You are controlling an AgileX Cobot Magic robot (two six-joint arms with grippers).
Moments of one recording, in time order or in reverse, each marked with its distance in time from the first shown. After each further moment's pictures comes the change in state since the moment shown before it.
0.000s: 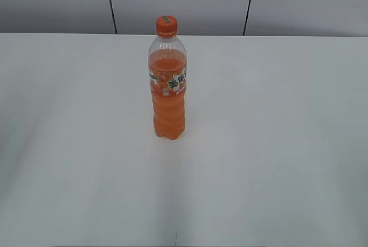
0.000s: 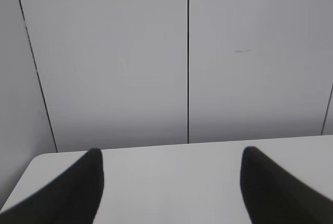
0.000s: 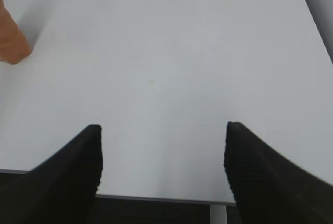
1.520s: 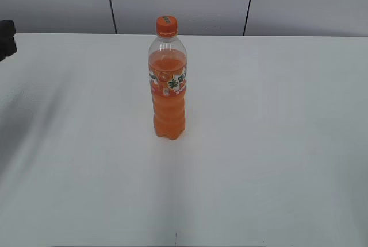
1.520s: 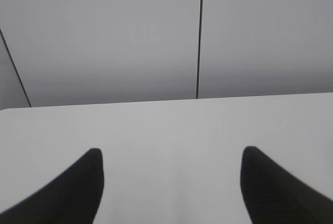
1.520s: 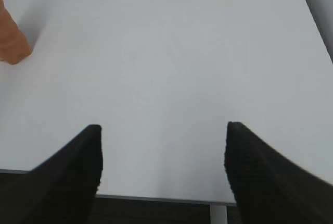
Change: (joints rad) left arm 0.000 0.836 0.001 0.006 -0.660 -0.008; right arm 0.000 0.000 0.000 0.000 0.000 0.001
